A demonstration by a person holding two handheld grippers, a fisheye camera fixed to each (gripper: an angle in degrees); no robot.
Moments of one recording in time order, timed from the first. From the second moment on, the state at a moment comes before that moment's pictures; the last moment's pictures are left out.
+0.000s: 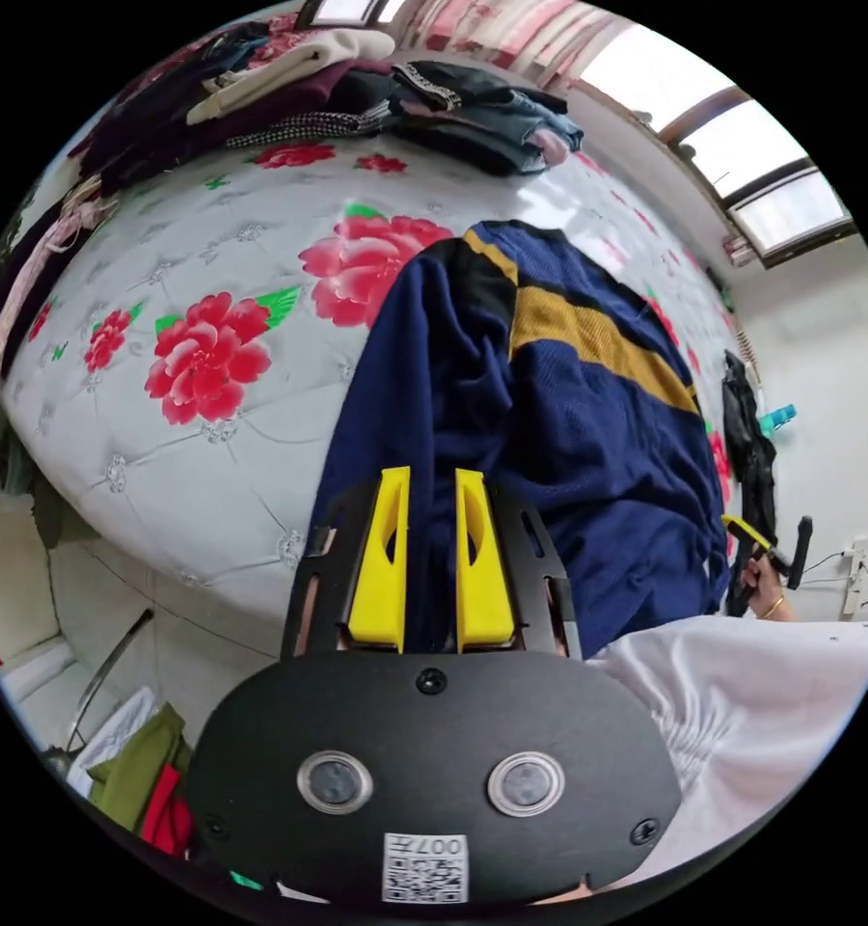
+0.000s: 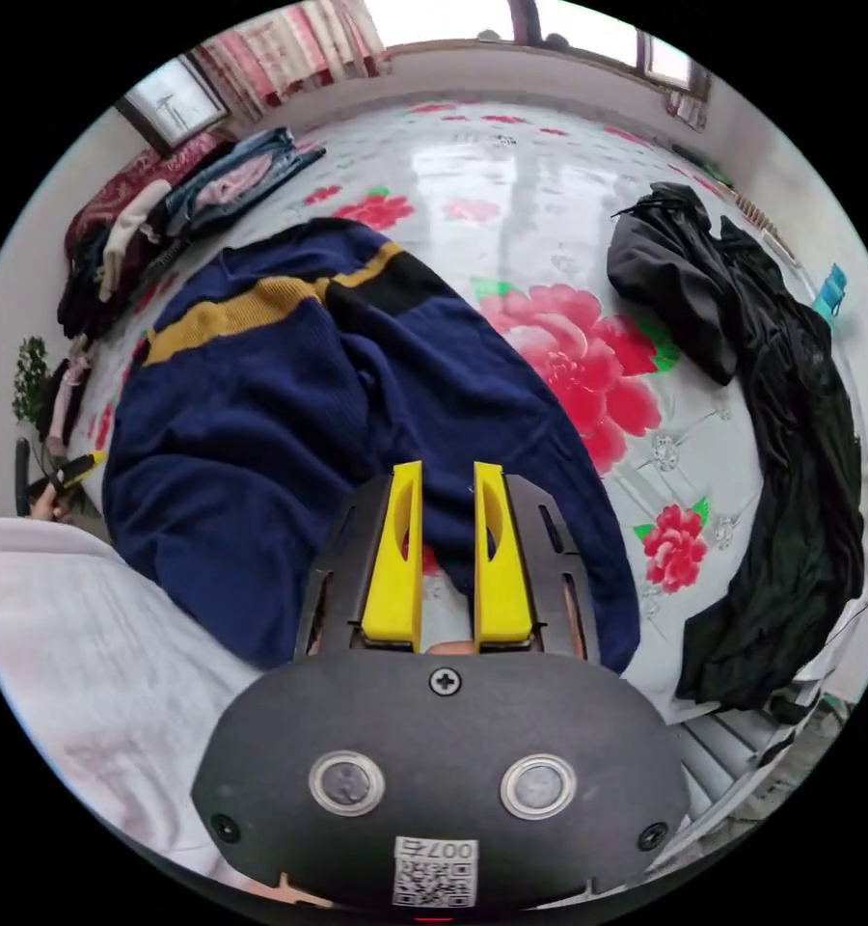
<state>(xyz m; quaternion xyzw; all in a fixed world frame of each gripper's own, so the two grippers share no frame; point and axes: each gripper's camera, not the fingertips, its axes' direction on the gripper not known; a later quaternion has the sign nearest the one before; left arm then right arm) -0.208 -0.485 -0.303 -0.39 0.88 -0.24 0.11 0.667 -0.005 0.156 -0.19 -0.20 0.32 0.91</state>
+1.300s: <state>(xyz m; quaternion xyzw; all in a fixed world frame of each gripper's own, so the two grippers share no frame) 0.039 -0.706 -0.113 -0.37 0.86 -0.22 0.26 0.816 -0.411 0.360 -0.07 -0.20 0.27 0.94</state>
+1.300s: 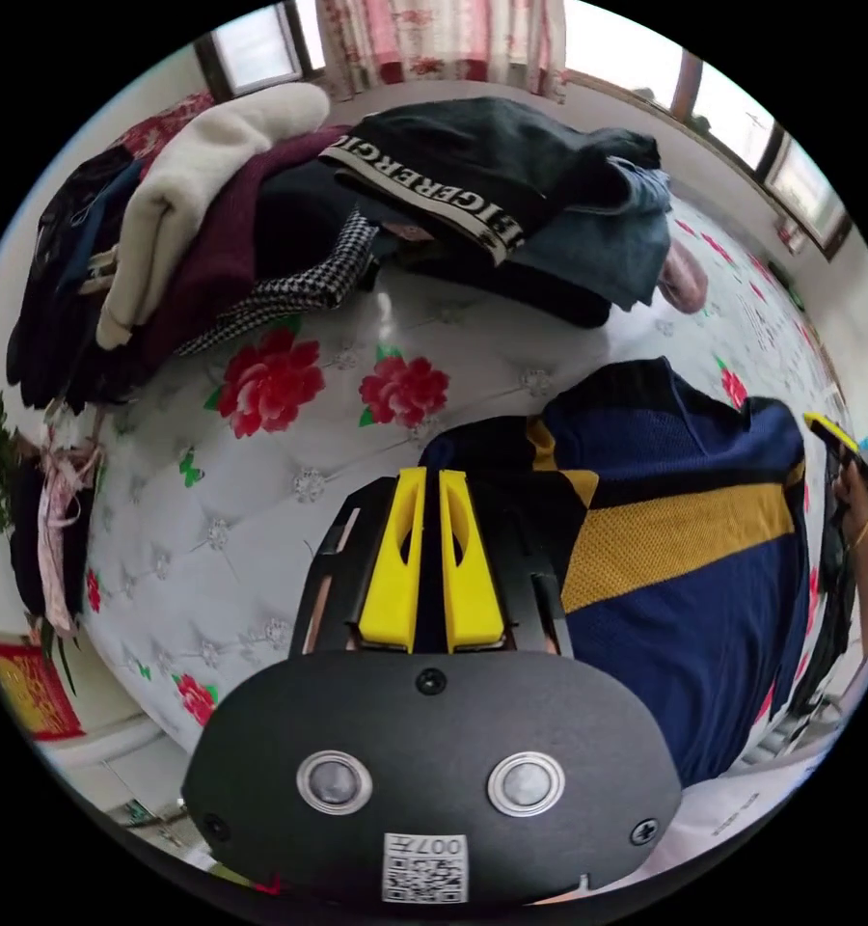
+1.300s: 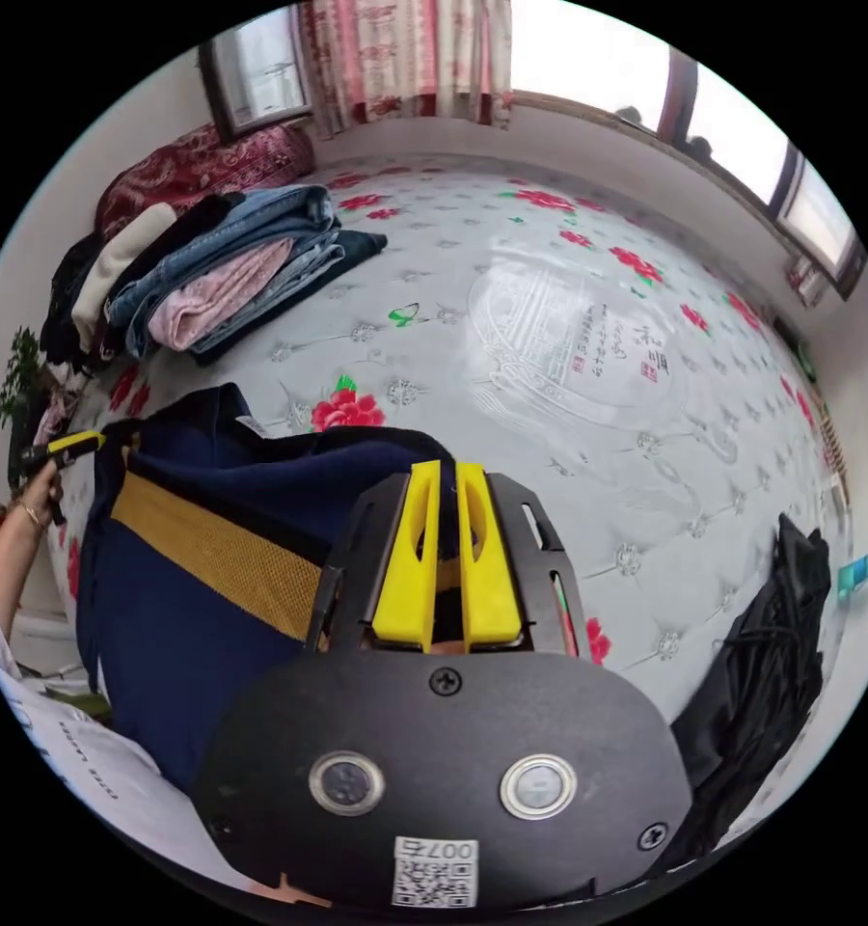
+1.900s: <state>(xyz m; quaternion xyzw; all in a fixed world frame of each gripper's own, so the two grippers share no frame) -0.170 -0.528 -0.256 -0.38 0.90 -0.18 0.09 0.668 -0.144 0.182 -0.14 -0.35 0.27 0.88</state>
